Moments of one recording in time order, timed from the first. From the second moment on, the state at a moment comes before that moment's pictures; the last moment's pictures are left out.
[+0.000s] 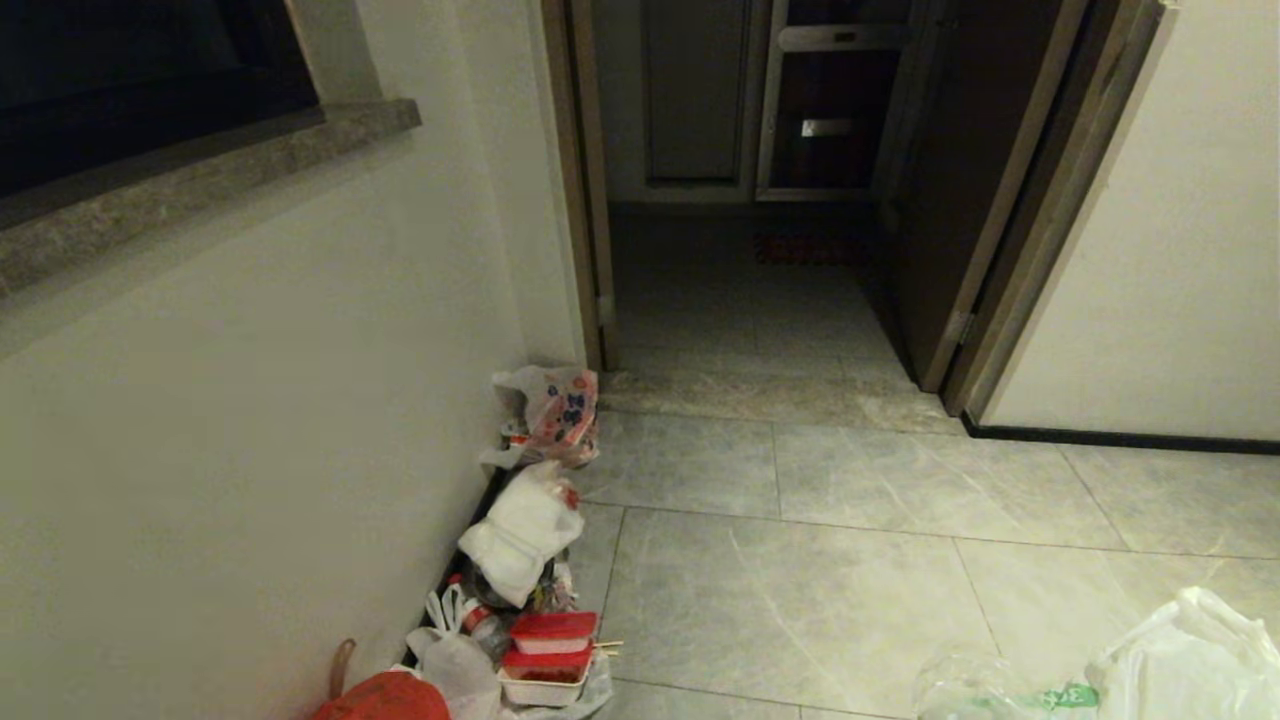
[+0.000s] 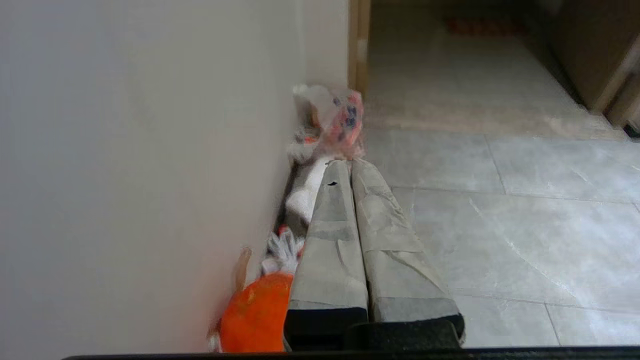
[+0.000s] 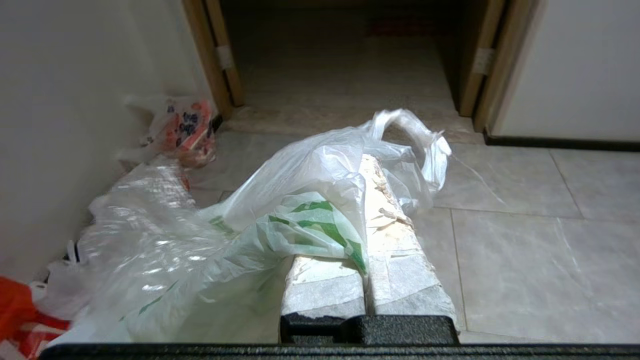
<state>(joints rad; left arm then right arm) 0.00 0.00 0.00 0.00 0.00 -0.01 0.00 0.00 0.00 -0.04 0.00 0.01</state>
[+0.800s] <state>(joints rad) 0.00 0.00 0.00 0.00 0.00 -0.01 0.00 0.00 0.00 -0.04 0.00 0.01</state>
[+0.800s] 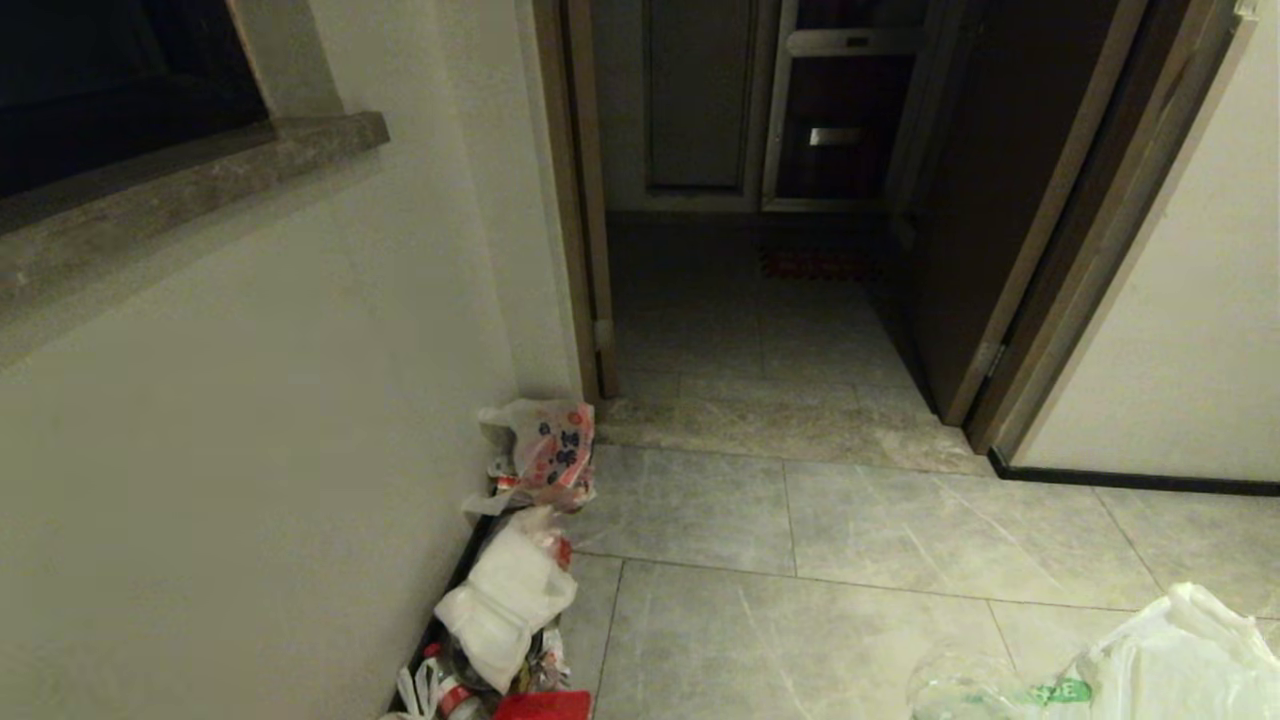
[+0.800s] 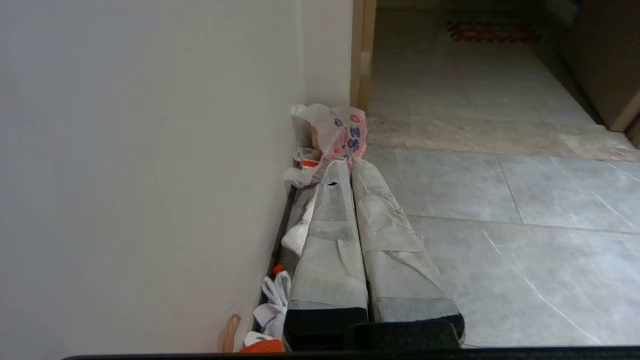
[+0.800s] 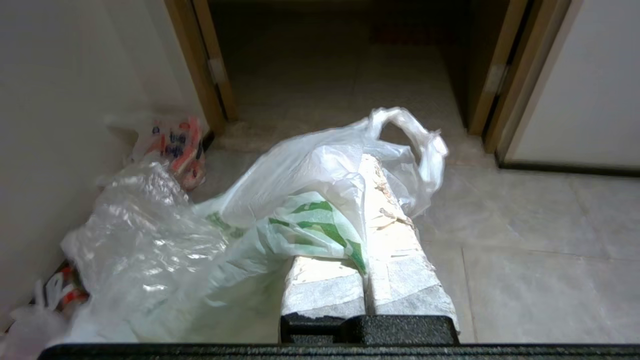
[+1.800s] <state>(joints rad) 0.00 0.00 0.00 0.00 0.00 -0.01 0.00 0.00 0.00 -0.04 0.00 0.01</state>
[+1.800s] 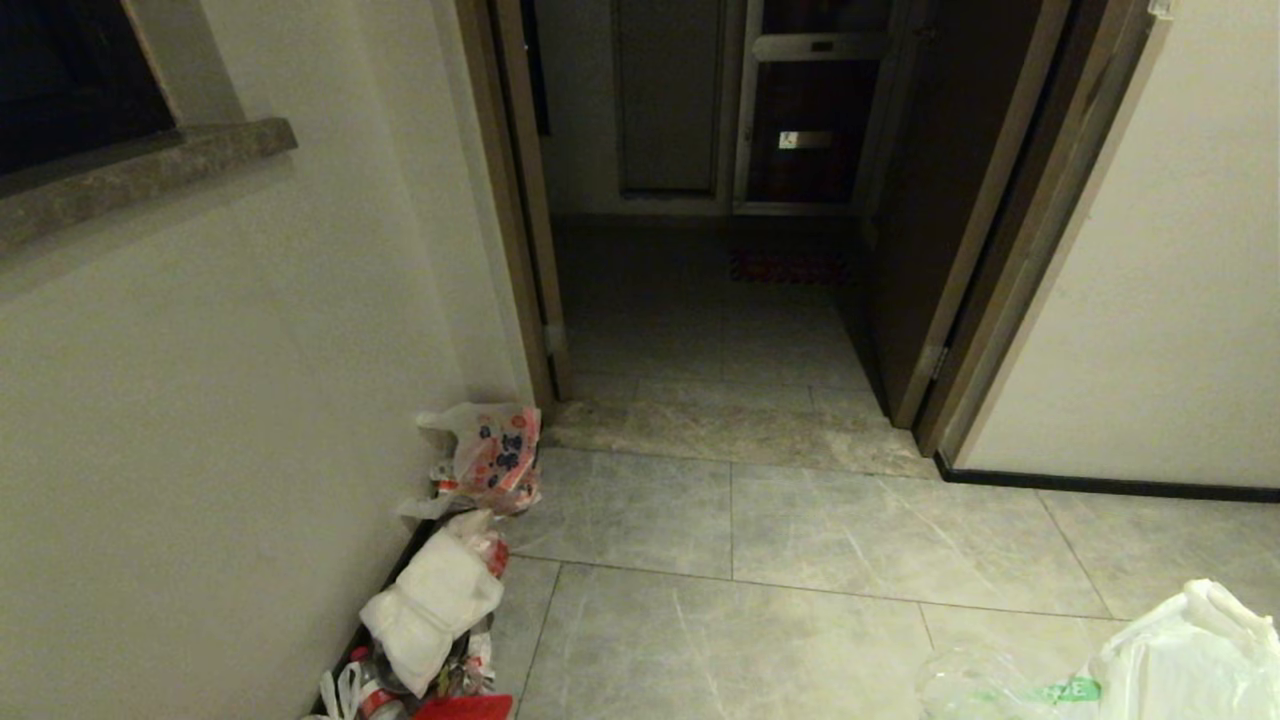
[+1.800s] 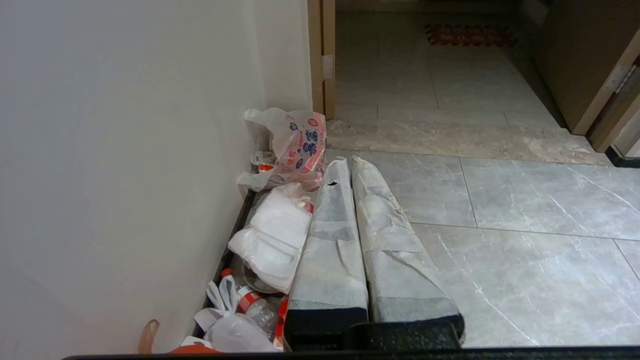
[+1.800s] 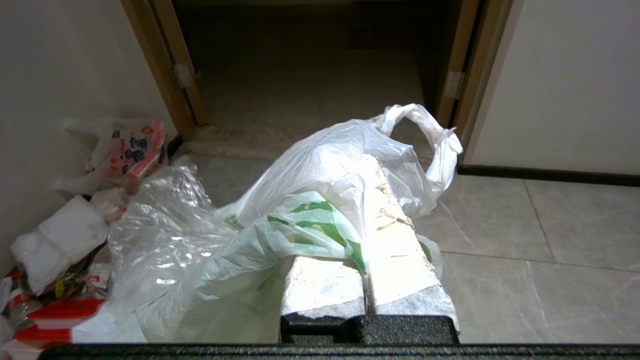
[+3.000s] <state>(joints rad) 0.00 0.00 0.00 0.00 0.00 -0.01 0.00 0.00 0.00 -0.04 0.00 0.01</state>
